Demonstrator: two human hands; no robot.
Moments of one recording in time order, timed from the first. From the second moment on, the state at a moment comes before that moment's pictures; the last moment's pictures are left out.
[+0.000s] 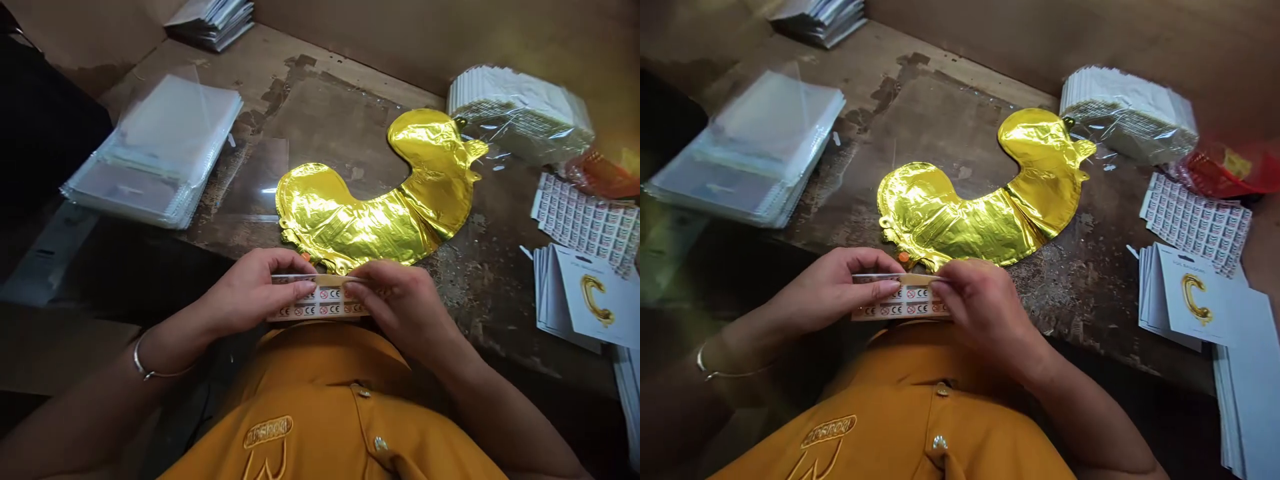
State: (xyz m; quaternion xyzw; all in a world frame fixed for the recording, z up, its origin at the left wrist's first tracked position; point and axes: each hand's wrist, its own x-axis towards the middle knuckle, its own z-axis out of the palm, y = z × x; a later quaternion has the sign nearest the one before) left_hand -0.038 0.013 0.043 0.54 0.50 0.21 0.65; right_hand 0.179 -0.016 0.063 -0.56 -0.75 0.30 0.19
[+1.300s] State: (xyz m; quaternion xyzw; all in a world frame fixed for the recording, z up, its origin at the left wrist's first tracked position) left_hand -0.018 -0.014 0.010 0.42 0.50 0.35 0.67; right_hand 0.155 -0.021 0.027 -0.50 -0.82 -0.03 0.28
